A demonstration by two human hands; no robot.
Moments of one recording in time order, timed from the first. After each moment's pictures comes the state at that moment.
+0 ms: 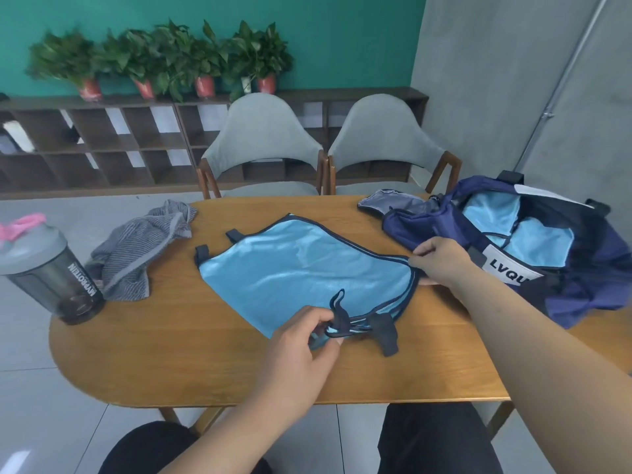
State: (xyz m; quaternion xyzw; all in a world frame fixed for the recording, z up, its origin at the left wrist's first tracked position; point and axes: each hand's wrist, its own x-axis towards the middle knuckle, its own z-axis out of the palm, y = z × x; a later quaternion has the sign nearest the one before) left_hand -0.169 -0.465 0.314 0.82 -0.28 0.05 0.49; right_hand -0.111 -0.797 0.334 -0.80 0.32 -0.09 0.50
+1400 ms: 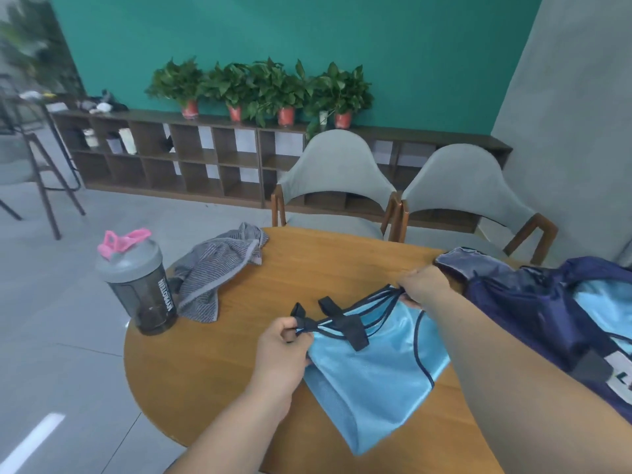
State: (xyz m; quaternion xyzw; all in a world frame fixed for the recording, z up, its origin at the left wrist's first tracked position) left_hand -0.061 -0.397 0.331 0.65 0.14 -0.04 0.74; right_hand 0.051 -0.668 0.358 -0.93 0.22 0.02 0.29
